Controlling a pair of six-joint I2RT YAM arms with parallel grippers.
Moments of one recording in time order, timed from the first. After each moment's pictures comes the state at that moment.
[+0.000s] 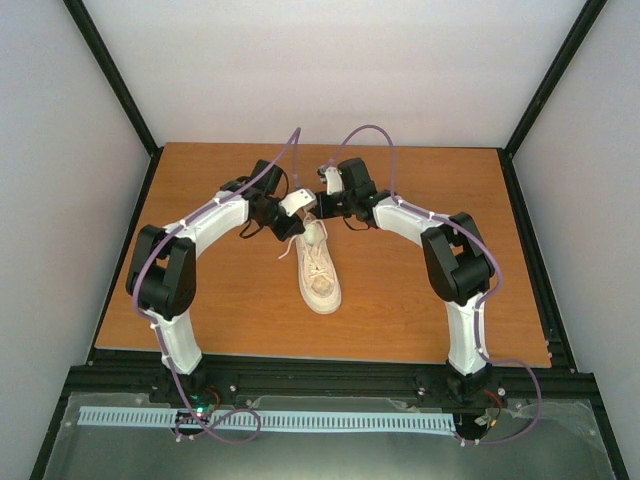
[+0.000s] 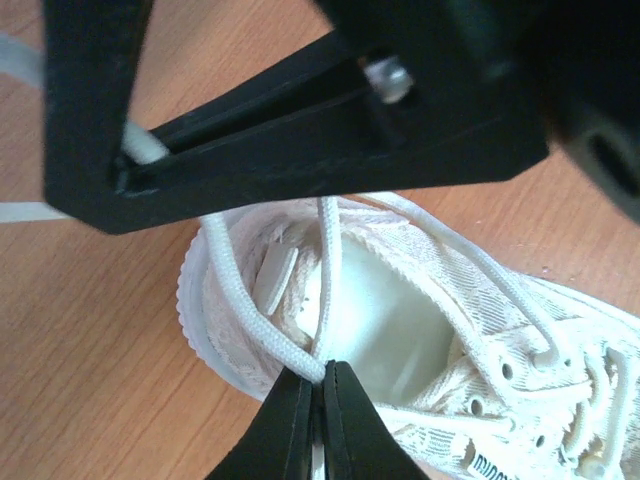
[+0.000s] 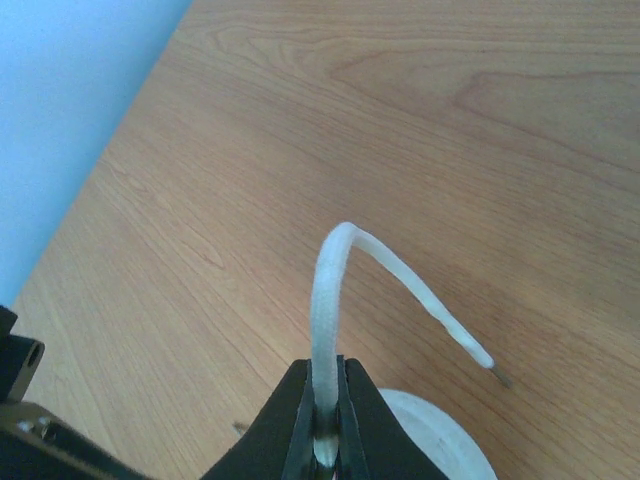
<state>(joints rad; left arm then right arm) -0.40 1.84 1.40 -0.66 0.43 0.43 0.53 2.07 1.50 -0.09 -0.53 0.36</state>
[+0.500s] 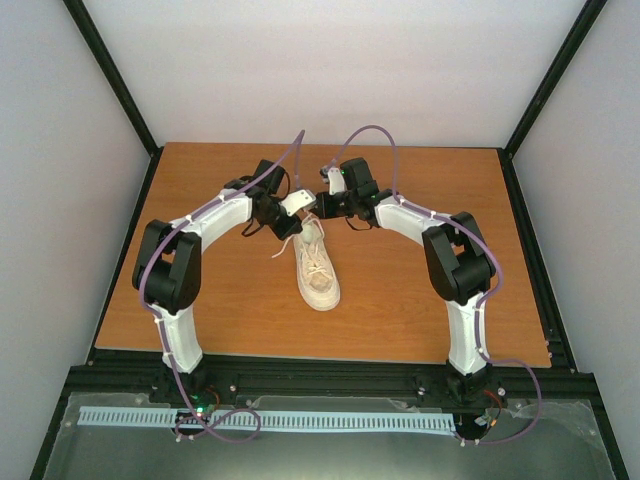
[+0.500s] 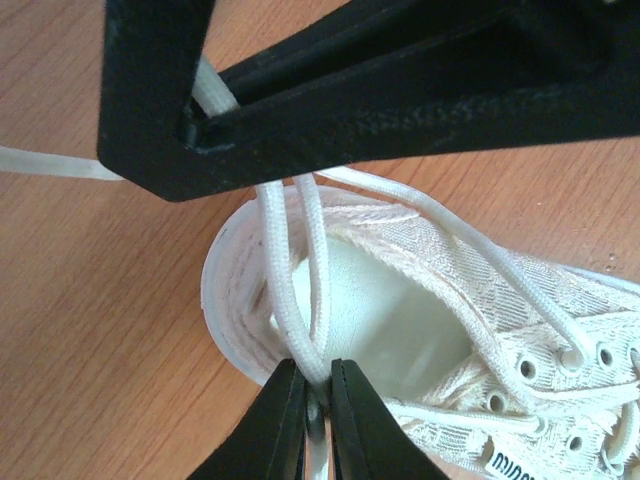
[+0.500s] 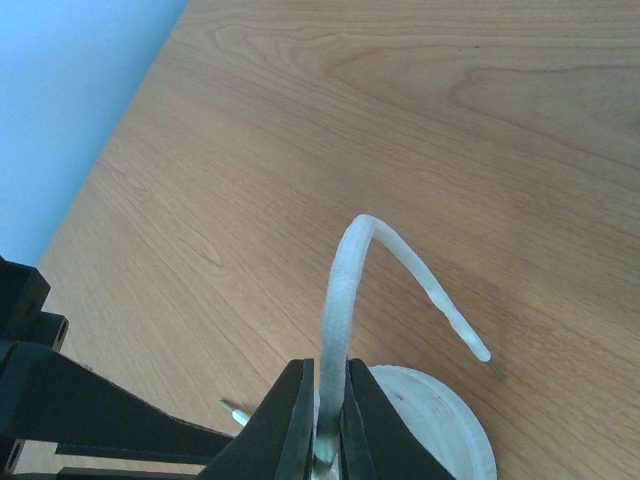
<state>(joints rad) -0.40 1.90 1.43 -0.68 0.36 0.45 0.53 2.07 1.50 -0.10 -0.53 0.36</state>
